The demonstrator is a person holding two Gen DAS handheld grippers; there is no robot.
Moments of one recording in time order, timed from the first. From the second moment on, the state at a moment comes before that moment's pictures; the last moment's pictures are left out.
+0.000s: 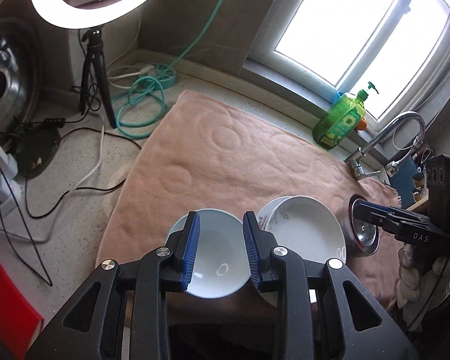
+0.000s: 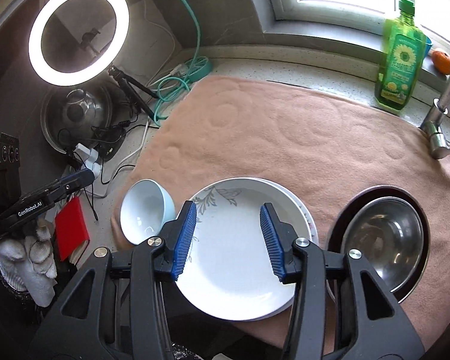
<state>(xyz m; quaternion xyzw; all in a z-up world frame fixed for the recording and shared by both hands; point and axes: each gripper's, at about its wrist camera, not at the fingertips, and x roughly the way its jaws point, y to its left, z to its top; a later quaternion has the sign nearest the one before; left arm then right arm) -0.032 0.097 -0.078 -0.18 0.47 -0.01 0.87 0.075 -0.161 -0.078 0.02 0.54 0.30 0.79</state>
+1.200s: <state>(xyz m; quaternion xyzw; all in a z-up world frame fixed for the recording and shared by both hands) -0.061 0.133 -0.166 -0.32 0.52 0.01 0.80 0.083 -0.021 -0.161 -0.09 0.61 0.36 0.70</state>
